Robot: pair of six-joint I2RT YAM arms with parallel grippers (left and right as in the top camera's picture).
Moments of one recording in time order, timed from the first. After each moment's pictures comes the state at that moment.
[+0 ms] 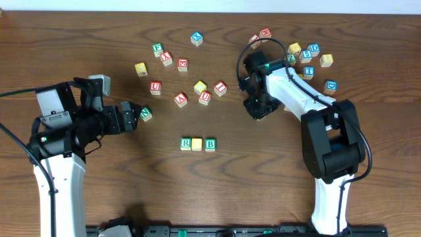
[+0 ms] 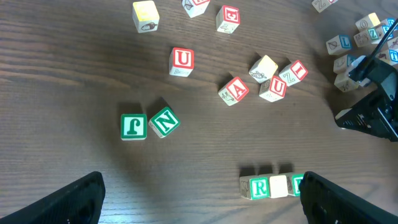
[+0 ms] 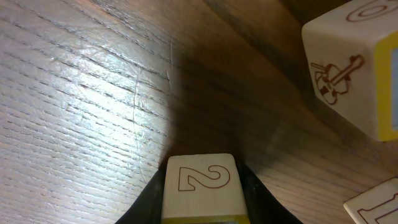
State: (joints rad) left arm 0.27 1.17 1.01 -0.81 0.49 0.09; right arm 0.37 2.15 1.55 -0.97 0.04 -0.16
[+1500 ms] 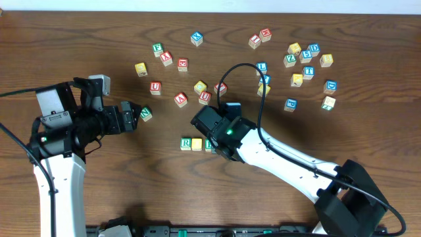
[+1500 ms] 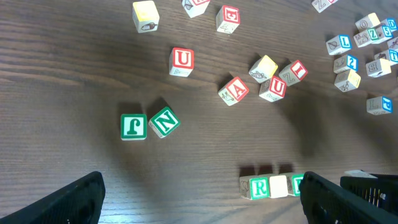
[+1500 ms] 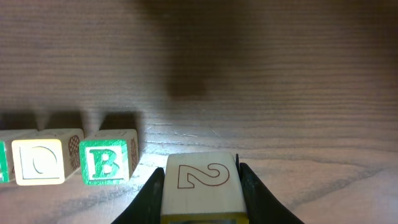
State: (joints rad) left arm 0.27 1.17 1.01 -0.81 0.49 0.09; right arm 0.87 1.74 1.20 -0.82 0.31 0.84
